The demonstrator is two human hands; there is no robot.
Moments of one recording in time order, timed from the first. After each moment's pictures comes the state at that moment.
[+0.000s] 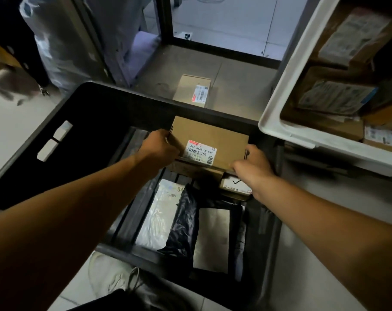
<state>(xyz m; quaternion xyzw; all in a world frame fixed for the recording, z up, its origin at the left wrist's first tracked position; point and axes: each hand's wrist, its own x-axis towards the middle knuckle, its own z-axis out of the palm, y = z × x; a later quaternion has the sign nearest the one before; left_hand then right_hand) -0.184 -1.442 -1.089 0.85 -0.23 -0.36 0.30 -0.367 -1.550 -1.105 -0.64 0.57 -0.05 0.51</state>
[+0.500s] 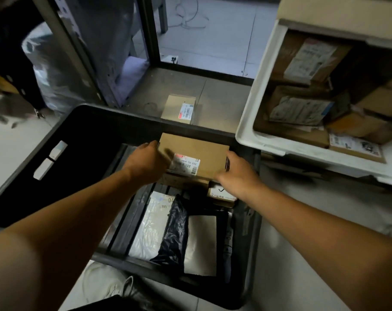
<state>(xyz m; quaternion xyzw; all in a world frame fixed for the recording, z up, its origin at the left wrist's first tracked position) -0.196 -1.438 -1.051 0.87 -0.44 -0.23 0.03 -0.388 -1.544 -1.061 -0.78 0.48 0.01 0.41</state>
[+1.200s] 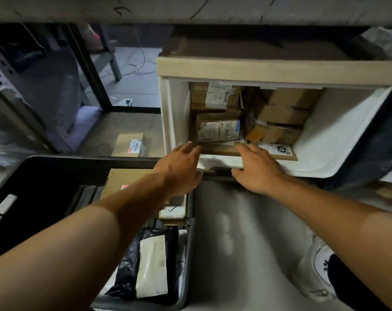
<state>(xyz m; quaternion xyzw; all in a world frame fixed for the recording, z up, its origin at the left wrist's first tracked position) -0.375 -1.542 -0.974 0.74 -0.66 -0.12 0.01 -0.554 -1.630 -0.983 -0.86 0.49 0.00 0.16</state>
